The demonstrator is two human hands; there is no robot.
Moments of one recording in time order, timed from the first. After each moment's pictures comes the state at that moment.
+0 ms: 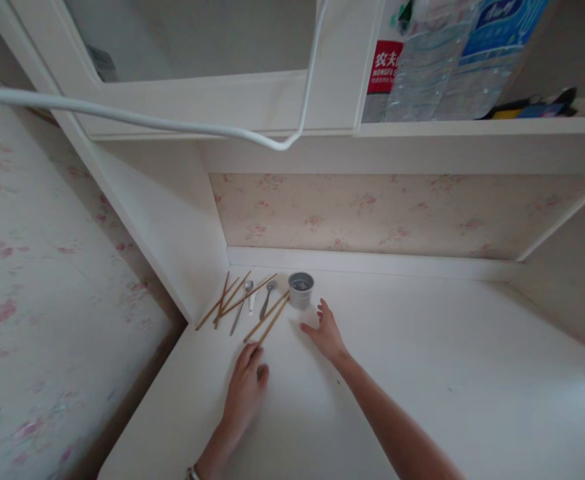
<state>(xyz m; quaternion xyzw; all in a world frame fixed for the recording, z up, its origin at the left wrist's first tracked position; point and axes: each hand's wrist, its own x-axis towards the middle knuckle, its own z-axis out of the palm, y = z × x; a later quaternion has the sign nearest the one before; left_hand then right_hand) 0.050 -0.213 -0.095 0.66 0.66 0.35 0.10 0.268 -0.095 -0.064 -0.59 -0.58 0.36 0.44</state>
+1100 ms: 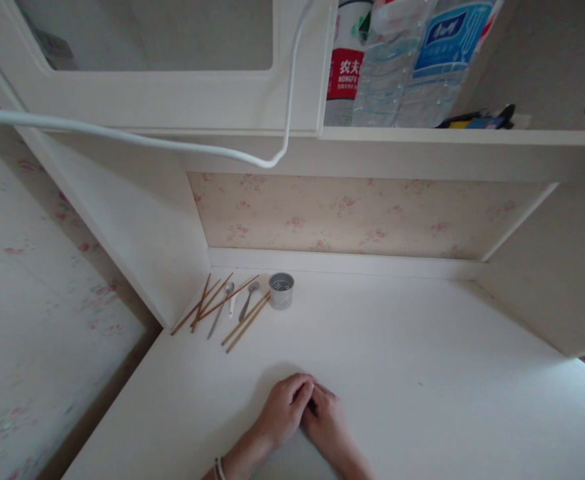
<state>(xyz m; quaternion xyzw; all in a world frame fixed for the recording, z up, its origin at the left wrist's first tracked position) 0.178 -0.228 -0.038 0.69 0.47 0.34 0.44 0.309 -0.241 -0.071 -0.52 -0.70 0.33 0.36</state>
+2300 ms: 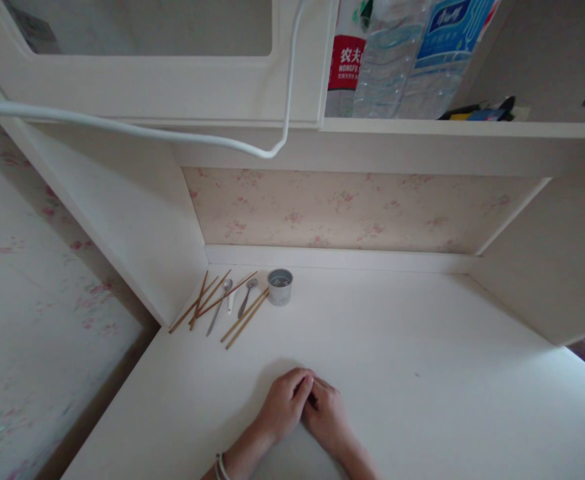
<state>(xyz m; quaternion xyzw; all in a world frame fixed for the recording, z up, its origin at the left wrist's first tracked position) 0.177 -0.229 -0.042 0.69 0.46 0.35 0.43 0.308 -0.242 -0.069 -0.53 -0.71 0.31 0.35</state>
